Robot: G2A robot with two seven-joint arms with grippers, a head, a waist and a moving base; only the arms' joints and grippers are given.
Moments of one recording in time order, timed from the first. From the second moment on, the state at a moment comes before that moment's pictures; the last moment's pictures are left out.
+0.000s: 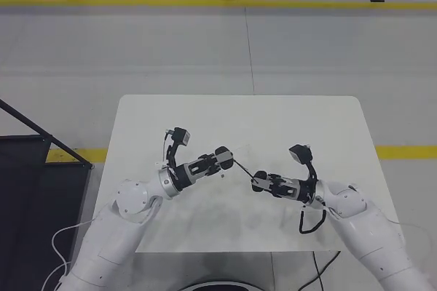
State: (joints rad) left arm 1.14 -1.20 -1.18 -1.59 -0.29 -0.32 -0.70; right arm -0.95 -1.01 0.96 -1.27 0.42 -0.89 0.93
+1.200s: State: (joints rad) left arm 1.20 -1.19 -1.28 -1.58 -0.33 -0.36 -0.68; right arm -0.96 -0.87 0.85 -1.39 0.71 -1.00 0.82
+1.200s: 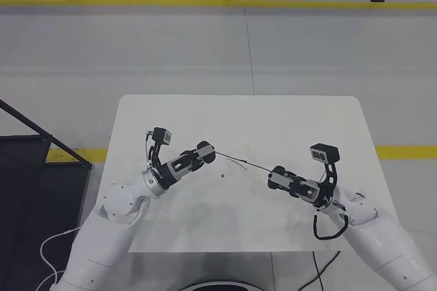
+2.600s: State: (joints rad) left arm 1.27 -1.17 -1.38 -1.65 -0.40 -0.31 -0.70; right arm -0.99 -0.81 0.91 -1.45 0.11 -0.93 0.57
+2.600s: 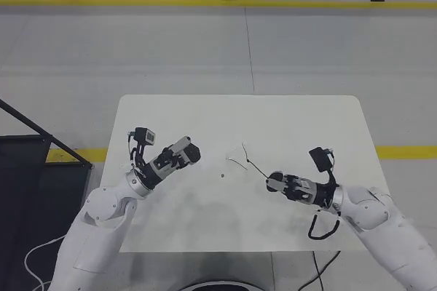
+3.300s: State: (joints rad) left arm 1.28 -1.17 -1.41 -1.68 -0.46 -0.25 -0.71; right arm -1.16 -0.81 0.89 -2.05 -1.03 0.23 0.65
